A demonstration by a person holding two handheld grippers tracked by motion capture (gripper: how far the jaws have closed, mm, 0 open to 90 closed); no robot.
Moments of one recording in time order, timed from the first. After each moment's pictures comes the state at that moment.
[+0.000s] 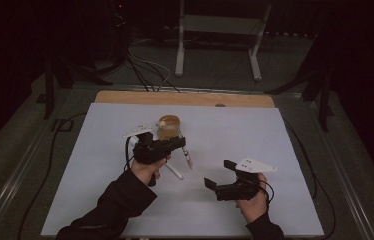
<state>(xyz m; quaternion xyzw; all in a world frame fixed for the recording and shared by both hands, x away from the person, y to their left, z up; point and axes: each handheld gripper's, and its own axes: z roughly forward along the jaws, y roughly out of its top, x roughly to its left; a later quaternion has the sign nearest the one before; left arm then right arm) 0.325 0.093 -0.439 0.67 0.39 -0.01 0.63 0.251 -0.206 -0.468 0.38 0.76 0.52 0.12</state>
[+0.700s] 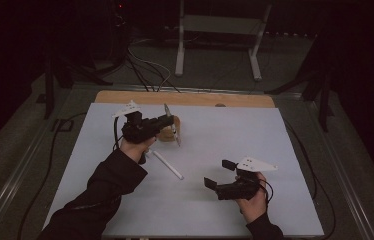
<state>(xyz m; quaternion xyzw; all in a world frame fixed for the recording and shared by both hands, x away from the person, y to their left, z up) 0.364 0.122 -0.410 0.67 0.38 0.06 0.63 0.256 -0.208 -0.473 0.37 0.75 0.55 0.09</state>
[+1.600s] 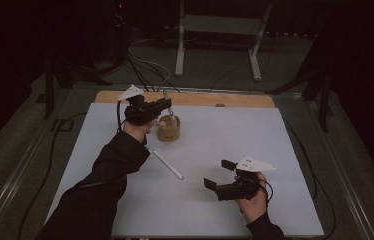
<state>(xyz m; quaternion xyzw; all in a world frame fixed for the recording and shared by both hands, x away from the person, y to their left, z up) 0.417 0.121 -0.410 0.67 0.41 0.12 0.61 0.256 -0.208 -0.473 0.36 0.75 0.54 0.09</state>
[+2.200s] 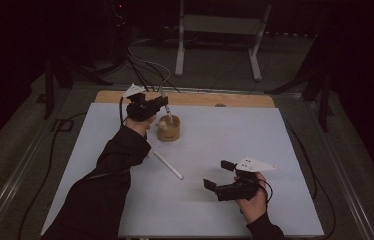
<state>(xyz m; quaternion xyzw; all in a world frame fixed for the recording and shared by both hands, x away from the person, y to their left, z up) 0.448 0.124 -0.437 0.67 0.44 0.14 0.58 0.257 -0.208 -0.475 0.36 0.76 0.54 0.08</state>
